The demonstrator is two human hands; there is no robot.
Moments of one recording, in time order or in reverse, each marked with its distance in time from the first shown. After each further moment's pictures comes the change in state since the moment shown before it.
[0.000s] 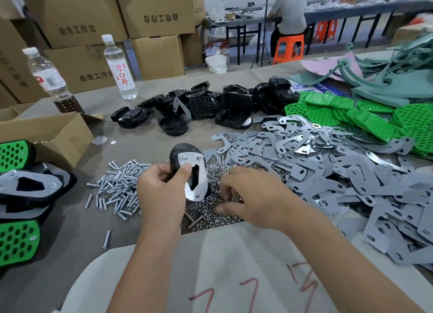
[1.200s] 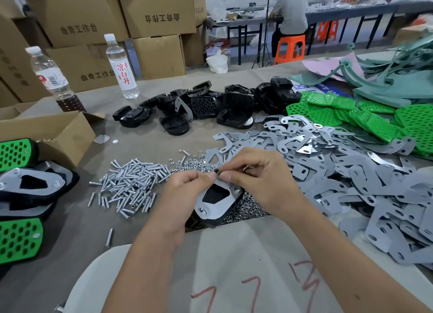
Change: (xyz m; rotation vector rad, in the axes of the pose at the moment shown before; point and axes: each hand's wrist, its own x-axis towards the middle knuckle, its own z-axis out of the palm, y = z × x) left_hand -0.004 0.000 -0.005 -0.014 -0.514 -0.258; right_hand 0.009 0.012 0.012 1.033 0.477 -0.095
